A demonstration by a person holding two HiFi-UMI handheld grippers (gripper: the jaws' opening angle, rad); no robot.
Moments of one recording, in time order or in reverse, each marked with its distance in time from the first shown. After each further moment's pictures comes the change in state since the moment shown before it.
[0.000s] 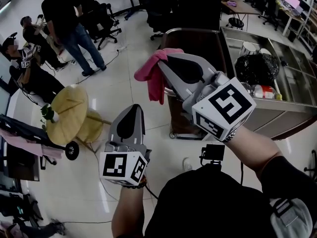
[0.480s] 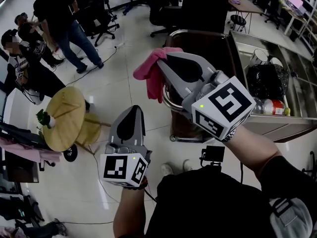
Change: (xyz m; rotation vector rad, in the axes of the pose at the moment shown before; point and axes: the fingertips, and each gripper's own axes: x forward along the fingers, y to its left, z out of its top) left arm 0.077 0.073 -0.025 -0.040 0.032 0.003; right arm 0.087 -0.070 -0.045 0.059 0.039 -0.020
